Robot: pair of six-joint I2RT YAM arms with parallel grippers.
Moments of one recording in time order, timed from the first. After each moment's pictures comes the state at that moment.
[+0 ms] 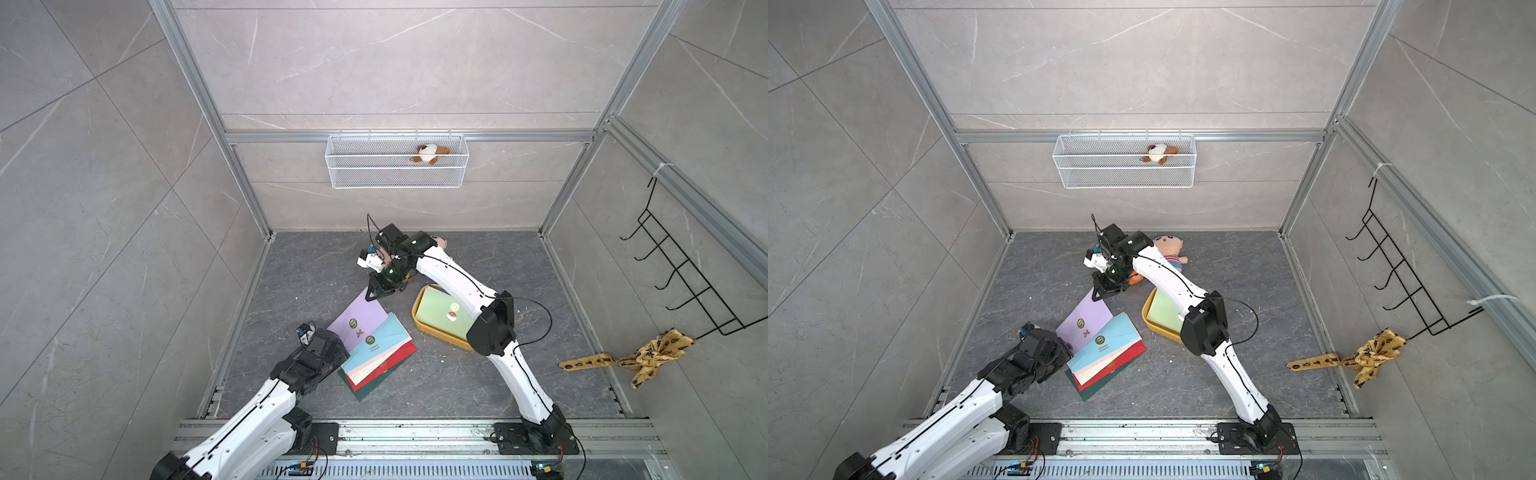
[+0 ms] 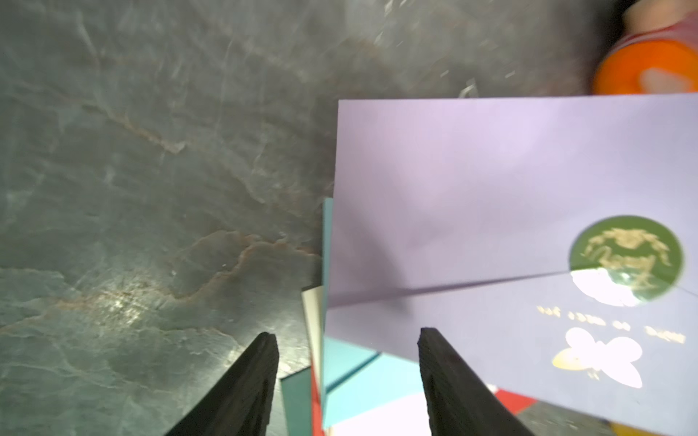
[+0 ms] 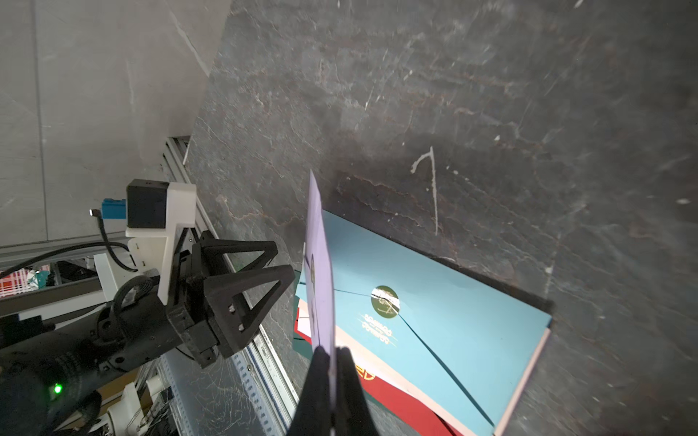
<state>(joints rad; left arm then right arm) -0.52 0.75 0.40 -0.57 -0.17 -1.08 0.72 2.41 2.56 -1.30 -0.61 0.14</state>
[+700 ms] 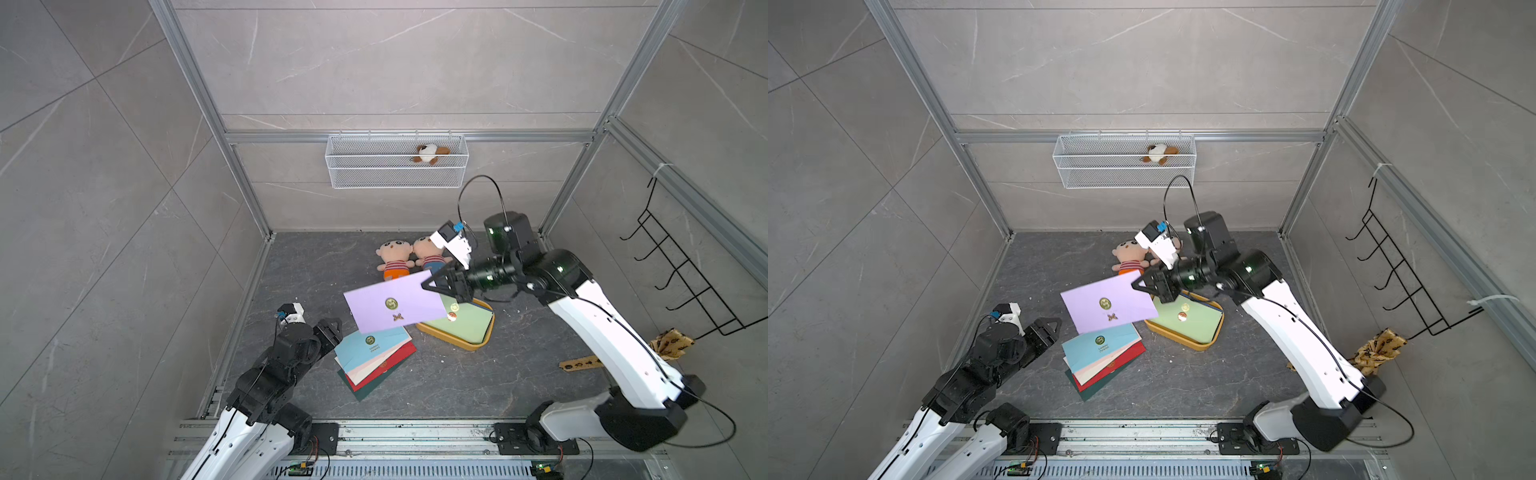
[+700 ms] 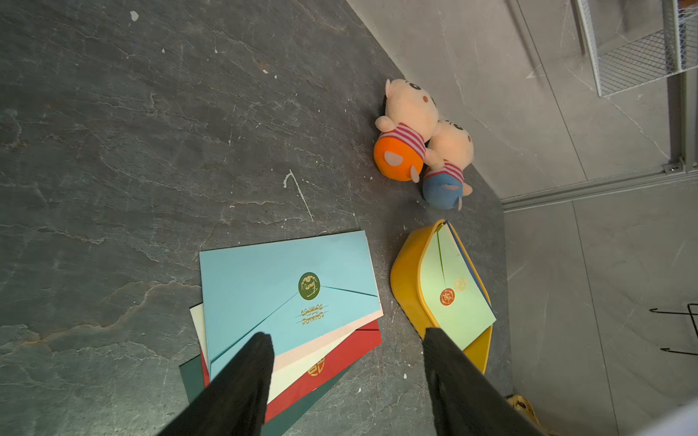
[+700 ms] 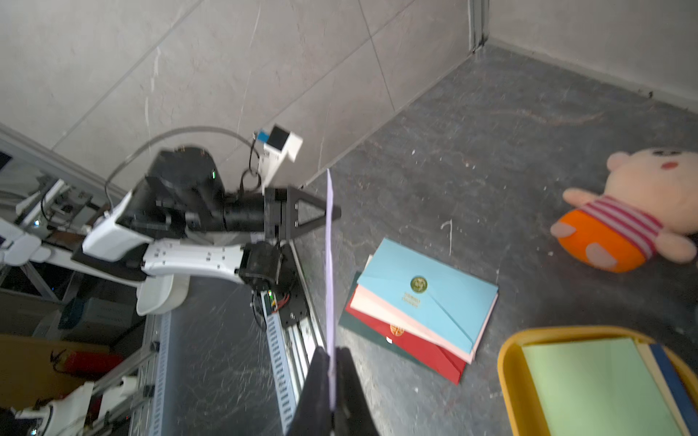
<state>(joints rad) -0.52 0.53 0.68 -0.72 -0.12 -0.99 0.62 1.32 1.60 -0.91 -0.71 0.04</state>
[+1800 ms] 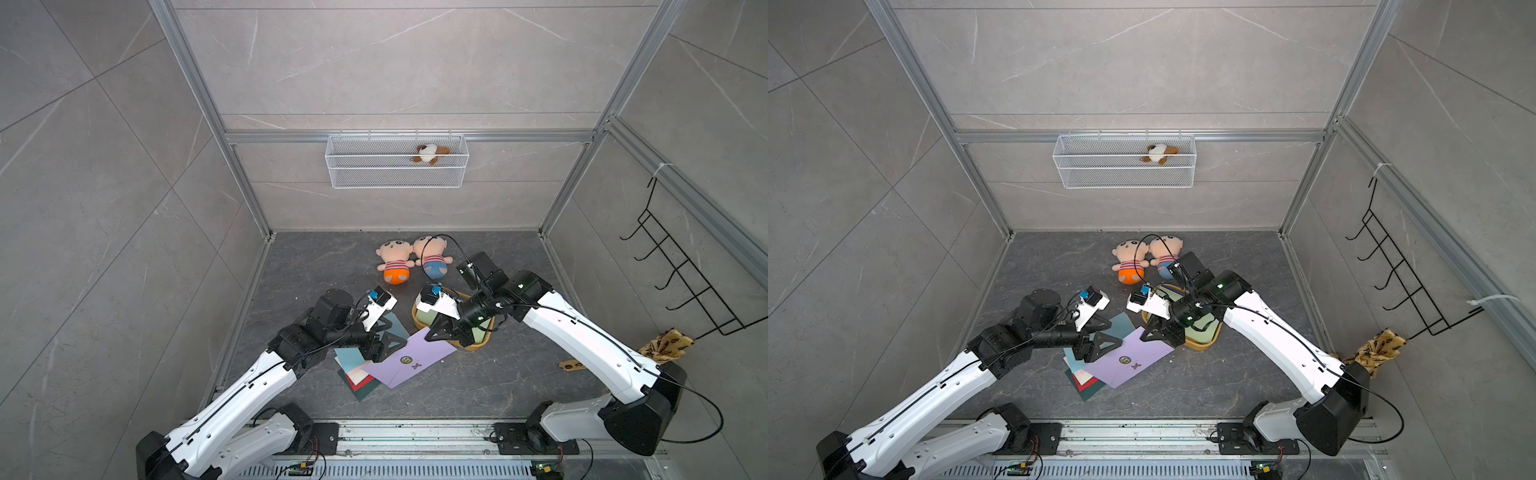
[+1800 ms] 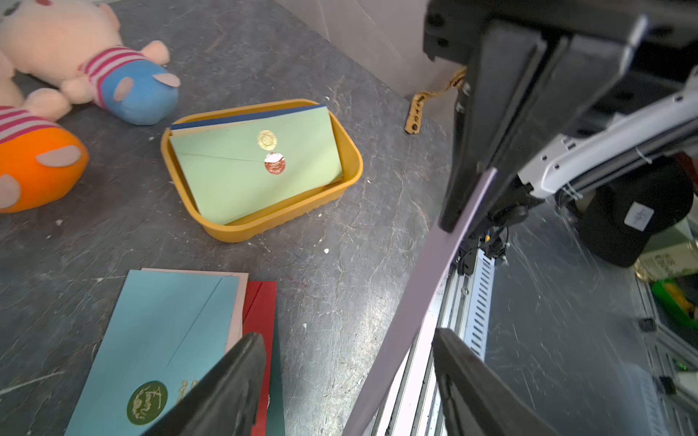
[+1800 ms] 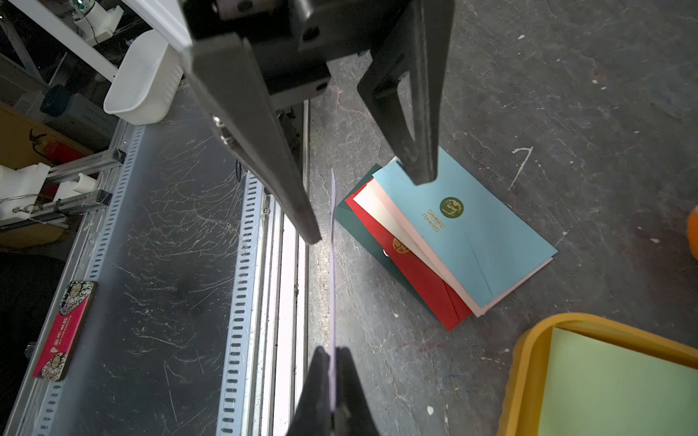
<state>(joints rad) -0.71 0.94 0.85 -0.52 0.56 -0.03 0.67 1.39 1.39 -1.09 -0.77 -0.57</state>
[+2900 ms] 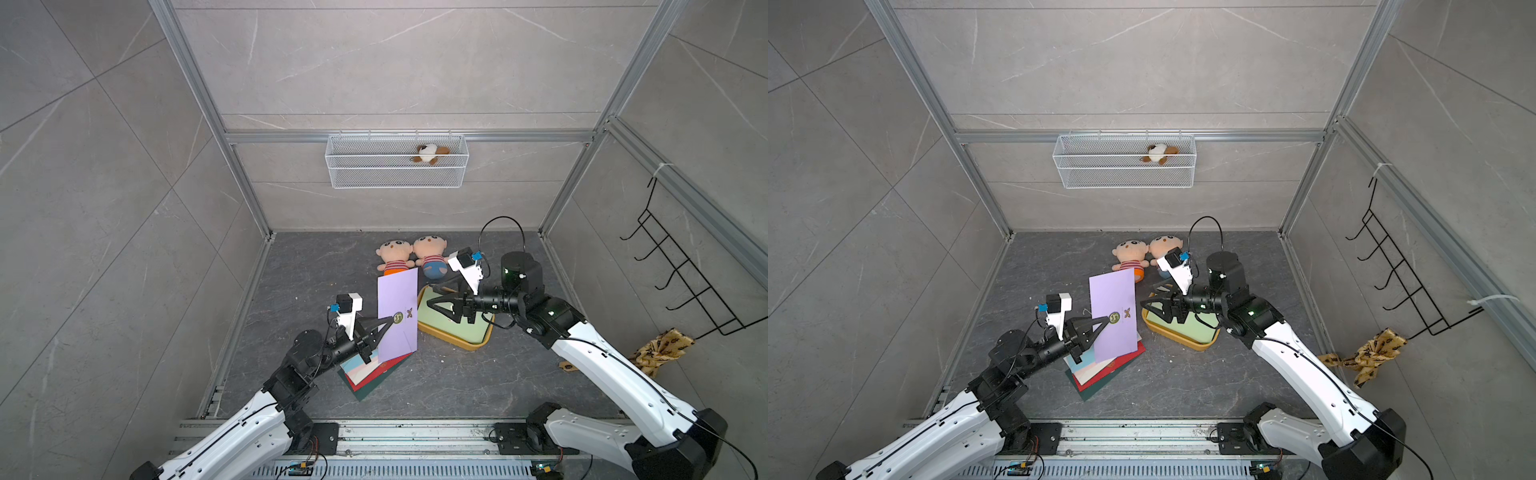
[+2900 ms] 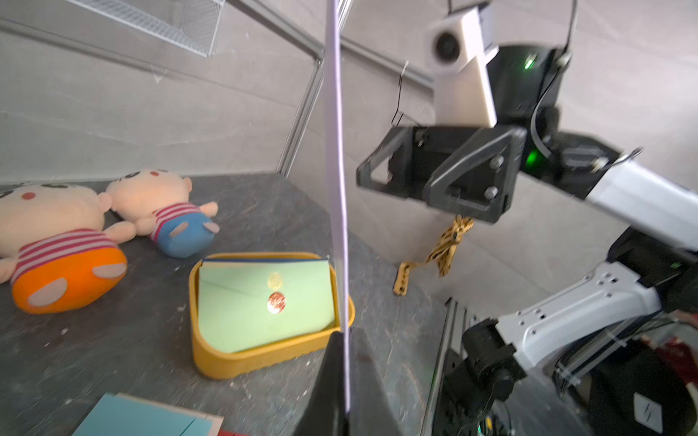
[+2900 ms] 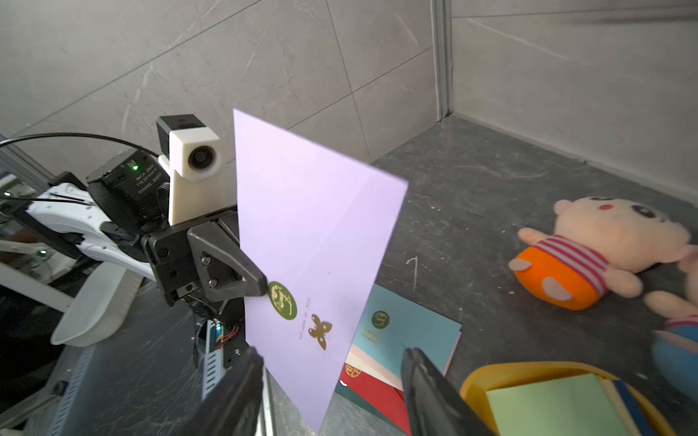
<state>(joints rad) -0.75 0.65 0.41 0.35 0.31 -0.49 0.53 1.14 1.05 -0.26 -0.77 0.13</state>
